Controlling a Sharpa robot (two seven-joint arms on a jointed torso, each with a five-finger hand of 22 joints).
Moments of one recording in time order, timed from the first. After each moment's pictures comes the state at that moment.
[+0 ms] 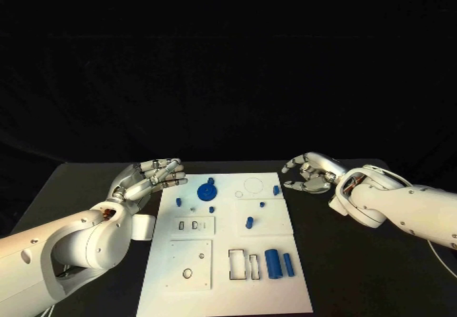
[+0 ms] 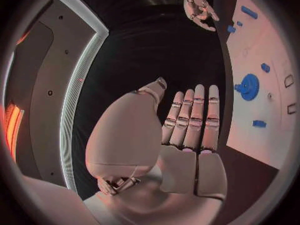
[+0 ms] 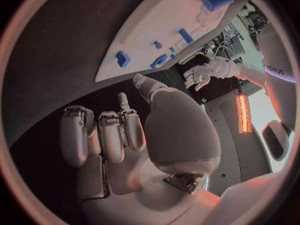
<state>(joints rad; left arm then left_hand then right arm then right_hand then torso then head) 1.11 -0.94 0.05 1.68 0.02 -0.39 0.47 1.45 -0.14 0.33 0.22 0.06 0.85 0.22 0.24 0.15 0.99 0.19 0.10 0.07 0.94 0.14 0.30 0.22 0.17 0.82 0.26 0.32 0.12 1.26 -0.99 -0.12 1.41 -1.14 -0.41 0.17 1.30 -0.19 0.44 0.10 0.18 0.81 0.18 0.25 0.35 1.46 0.09 1.45 1.31 1.47 0.03 1.54 1.31 0.05 1.45 0.12 1.42 1.31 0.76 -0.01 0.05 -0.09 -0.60</state>
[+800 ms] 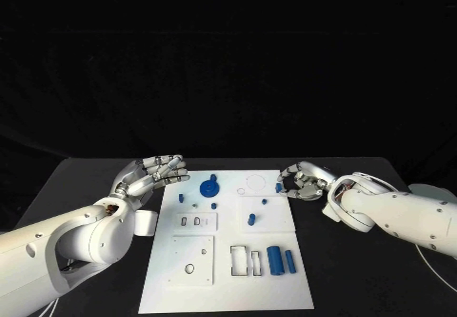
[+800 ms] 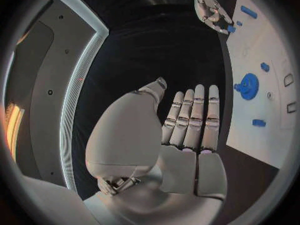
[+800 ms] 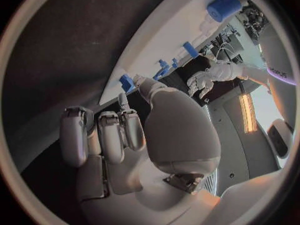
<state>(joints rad) 1.11 -0.94 0.05 1.68 0.02 -0.39 0.47 1.45 -0.14 0.33 0.22 0.06 0.85 0.22 0.24 0.15 0.99 0.19 0.10 0.07 0.94 0.14 0.30 0.22 0.17 0.82 0.26 0.32 0.12 1.20 -0.90 -0.12 1.31 -1.11 -0.37 0.18 1.30 -0.19 0.44 0.10 0.19 0.81 0.18 0.24 0.35 1.46 0.09 1.45 1.31 1.47 0.03 1.54 1.31 0.05 1.45 0.12 1.42 1.31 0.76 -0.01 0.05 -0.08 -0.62</state>
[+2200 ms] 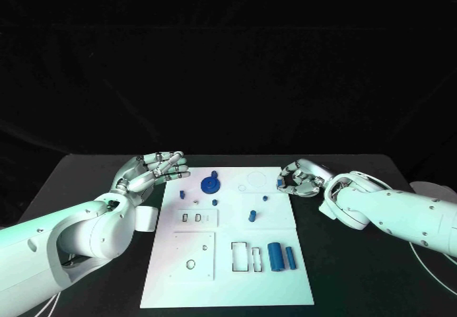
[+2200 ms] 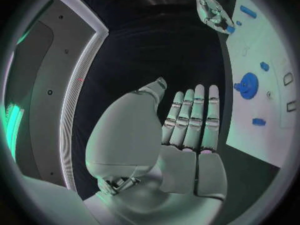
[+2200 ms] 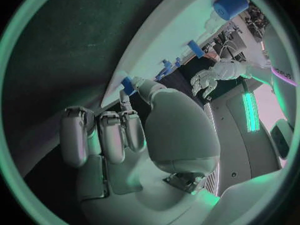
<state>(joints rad) 1.11 -0.94 0.05 1.68 0.02 -0.39 0.47 1.45 -0.14 0.33 0.22 0.06 0.85 0.22 0.24 0.15 0.99 0.19 0.10 0.07 0.94 0.14 0.30 0.22 0.17 0.82 0.26 0.32 0.12 1.19 -0.86 -0.12 1.28 -1.09 -0.40 0.16 1.30 -0.15 0.48 0.07 0.19 0.91 0.15 0.28 0.37 1.47 0.07 1.46 1.31 1.47 0.01 1.54 1.31 0.05 1.45 0.12 1.42 1.31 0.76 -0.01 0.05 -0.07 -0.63</state>
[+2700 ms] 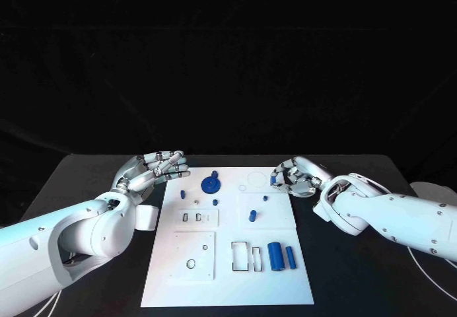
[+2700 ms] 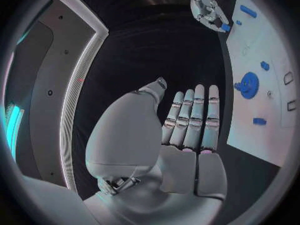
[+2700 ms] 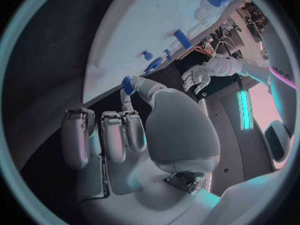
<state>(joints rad) 1.11 -0.95 0.05 1.67 0.02 -0.39 0.47 1.45 -0.14 0.34 0.22 0.06 0.85 0.22 0.24 0.15 0.99 0.19 0.09 0.07 0.94 0.14 0.30 0.22 0.17 0.82 0.26 0.32 0.12 1.19 -0.89 -0.11 1.42 -1.09 -0.51 0.14 1.30 -0.13 0.52 0.05 0.20 0.94 0.14 0.30 0.38 1.46 0.06 1.47 1.31 1.47 -0.01 1.54 1.31 0.05 1.47 0.10 1.44 1.31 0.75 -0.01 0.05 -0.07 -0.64</state>
